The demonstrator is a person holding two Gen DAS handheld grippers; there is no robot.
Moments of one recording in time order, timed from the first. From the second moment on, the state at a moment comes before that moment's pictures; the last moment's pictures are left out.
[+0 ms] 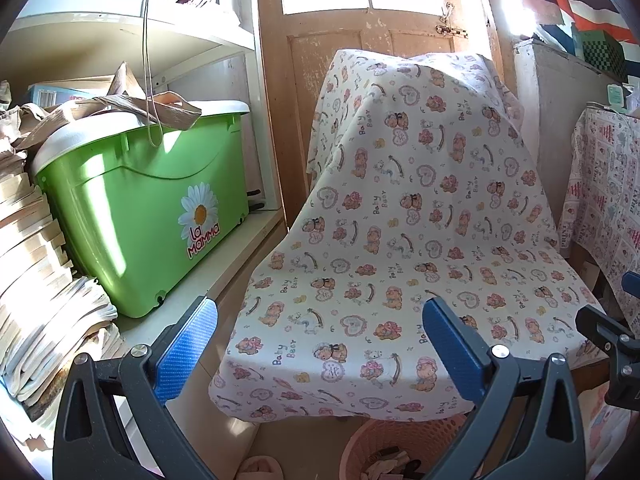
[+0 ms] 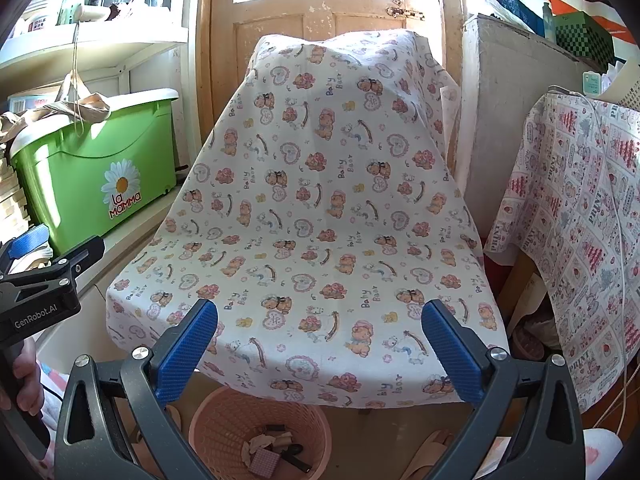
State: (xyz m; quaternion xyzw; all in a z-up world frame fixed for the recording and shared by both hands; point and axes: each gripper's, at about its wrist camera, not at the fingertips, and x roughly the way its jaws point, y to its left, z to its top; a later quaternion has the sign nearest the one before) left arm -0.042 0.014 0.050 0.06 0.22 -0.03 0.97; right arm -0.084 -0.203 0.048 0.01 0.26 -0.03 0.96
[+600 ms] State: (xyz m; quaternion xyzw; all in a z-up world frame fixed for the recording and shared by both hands) left arm -0.041 0.010 0.048 0.07 0.22 -0.04 0.97; right arm -0.082 -0.205 0.047 0.03 0.27 -0.03 0.96
